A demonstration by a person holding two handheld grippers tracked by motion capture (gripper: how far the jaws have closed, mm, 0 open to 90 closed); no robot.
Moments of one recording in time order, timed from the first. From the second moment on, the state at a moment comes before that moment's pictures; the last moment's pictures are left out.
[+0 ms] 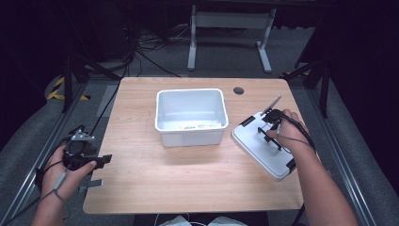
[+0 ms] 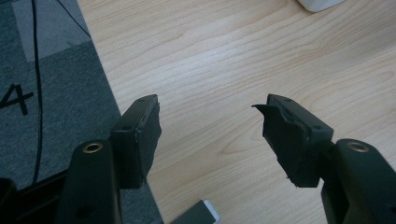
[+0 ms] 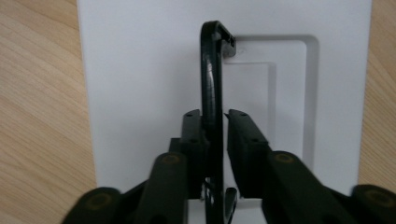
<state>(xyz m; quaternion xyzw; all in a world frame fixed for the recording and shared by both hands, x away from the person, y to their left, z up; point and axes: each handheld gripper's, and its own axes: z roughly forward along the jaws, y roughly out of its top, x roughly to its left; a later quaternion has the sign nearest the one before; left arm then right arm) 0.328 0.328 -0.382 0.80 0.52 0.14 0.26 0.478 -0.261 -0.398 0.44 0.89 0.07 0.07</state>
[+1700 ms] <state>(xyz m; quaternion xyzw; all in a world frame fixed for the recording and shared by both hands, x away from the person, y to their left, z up) 0.306 0.344 -0.385 0.79 0.54 0.15 0.25 0.480 -0.210 -0.244 0.33 0.92 0.13 0.15</state>
